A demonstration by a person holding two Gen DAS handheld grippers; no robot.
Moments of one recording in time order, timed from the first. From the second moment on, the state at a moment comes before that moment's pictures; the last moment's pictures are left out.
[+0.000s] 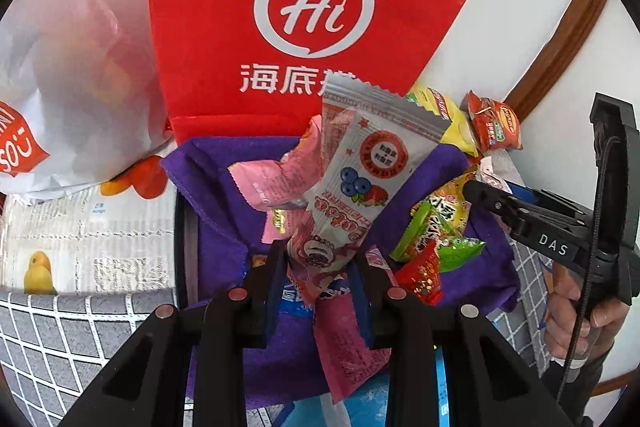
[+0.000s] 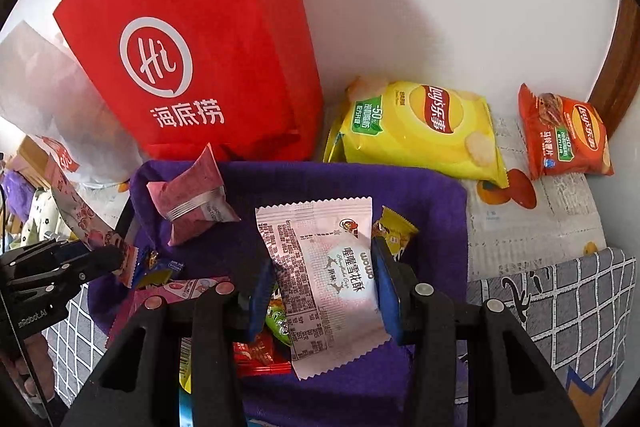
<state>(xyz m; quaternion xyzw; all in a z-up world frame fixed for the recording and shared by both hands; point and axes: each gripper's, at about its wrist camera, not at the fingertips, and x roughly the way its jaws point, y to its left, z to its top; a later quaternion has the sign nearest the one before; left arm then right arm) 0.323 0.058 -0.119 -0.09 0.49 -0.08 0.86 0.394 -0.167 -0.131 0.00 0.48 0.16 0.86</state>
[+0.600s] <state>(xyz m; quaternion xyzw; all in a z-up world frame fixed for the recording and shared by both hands) 0.326 0.049 -0.127 -0.09 0.51 -0.09 0.85 0.394 -0.160 -0.137 -0.02 0.49 0.16 0.86</state>
